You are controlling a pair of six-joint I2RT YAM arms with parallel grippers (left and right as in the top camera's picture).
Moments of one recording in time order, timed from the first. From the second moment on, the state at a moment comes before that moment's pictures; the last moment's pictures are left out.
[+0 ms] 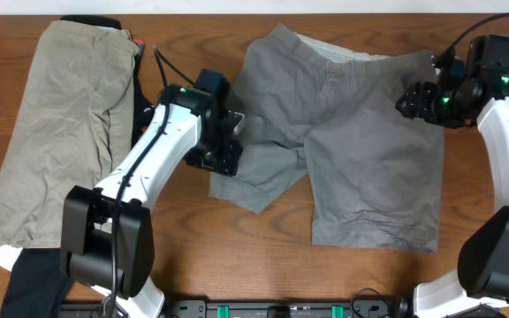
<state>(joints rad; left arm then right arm) -0.34 1.80 1.36 -1.14 0.20 0.02 -0.18 1.73 1.46 -0.91 -0.32 0.06</state>
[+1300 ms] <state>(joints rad) -0.19 1.78 1.44 -0.92 0.15 -0.09 -0.25 1.81 0.98 -0.54 -0.21 0.28</state>
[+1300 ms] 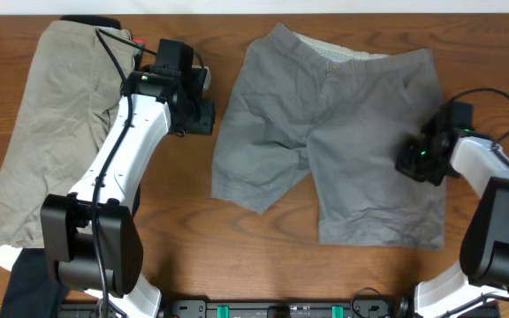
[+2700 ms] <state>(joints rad) -0.29 2.16 1.49 -0.20 0.31 -0.05 -0.15 1.92 1.78 -0.86 -0.33 0.05</state>
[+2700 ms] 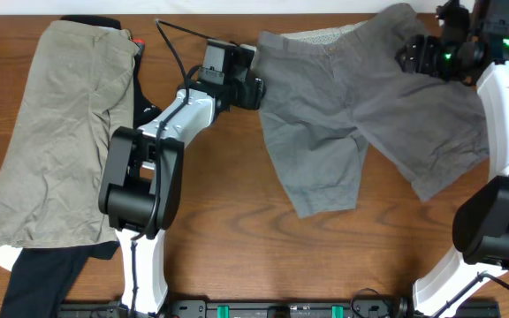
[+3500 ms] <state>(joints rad) -0.31 2.17 1.49 -0.29 0.48 -0.28 -0.11 1.92 1.78 -0.91 -0.31 0.04</state>
